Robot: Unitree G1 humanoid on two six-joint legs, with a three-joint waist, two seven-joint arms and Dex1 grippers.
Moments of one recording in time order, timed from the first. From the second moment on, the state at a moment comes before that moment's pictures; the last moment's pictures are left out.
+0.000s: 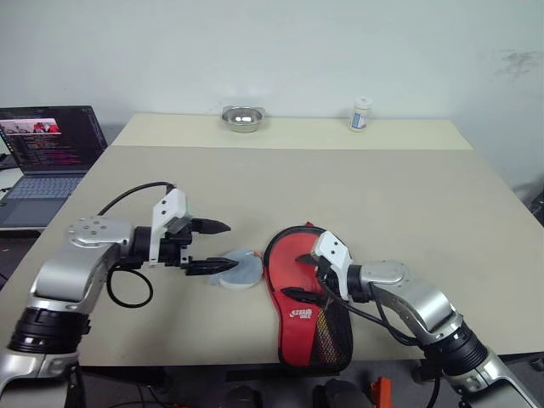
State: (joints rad) left arm -0.41 0.93 0.05 -0.04 -0.44 0.50 -1.30; right arm -0.43 -0.42 0.42 -0.19 0.30 0.64 0.71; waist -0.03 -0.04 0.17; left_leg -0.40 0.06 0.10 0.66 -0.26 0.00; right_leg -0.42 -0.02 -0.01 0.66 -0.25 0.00
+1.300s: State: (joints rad) left arm -0.59 0.73 -0.17 0.40 -0.22 0.36 -1.37; right arm -0.40 -0.35 0.41 -0.16 0.14 0.60 0.65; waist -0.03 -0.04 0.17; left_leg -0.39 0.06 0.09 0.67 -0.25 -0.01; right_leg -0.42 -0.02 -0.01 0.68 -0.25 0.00
